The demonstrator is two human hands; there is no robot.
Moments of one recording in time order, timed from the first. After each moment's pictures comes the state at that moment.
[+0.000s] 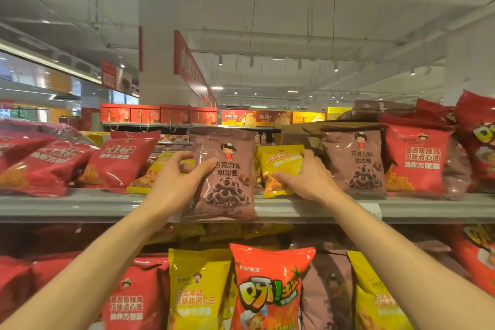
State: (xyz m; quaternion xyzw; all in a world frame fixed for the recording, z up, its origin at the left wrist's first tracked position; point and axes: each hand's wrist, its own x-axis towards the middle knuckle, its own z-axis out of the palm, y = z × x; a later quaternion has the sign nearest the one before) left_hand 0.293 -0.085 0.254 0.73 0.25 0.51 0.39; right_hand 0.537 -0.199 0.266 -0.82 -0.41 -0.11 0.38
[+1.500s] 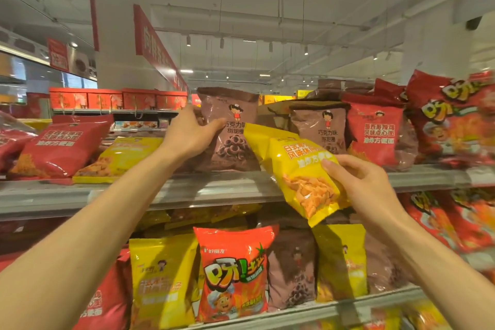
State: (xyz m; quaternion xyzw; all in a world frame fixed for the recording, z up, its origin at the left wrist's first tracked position) left_hand 0.387 -0.083 0.303 0.80 0.24 0.48 0.27; right_hand 0.550 -0.339 0.219 -0.60 -0.41 -0.04 0.68
